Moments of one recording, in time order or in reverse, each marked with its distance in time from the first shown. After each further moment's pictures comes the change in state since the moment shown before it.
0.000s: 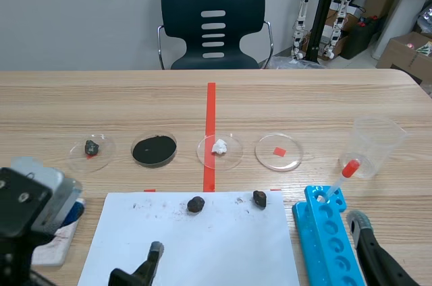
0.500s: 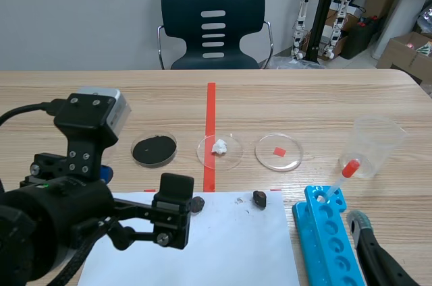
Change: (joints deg) left arm -24.5 -5.3 17.6 0.0 -9.3 26.4 23.6; right arm 0.0 0.0 0.0 0.0 0.0 0.0 0.0
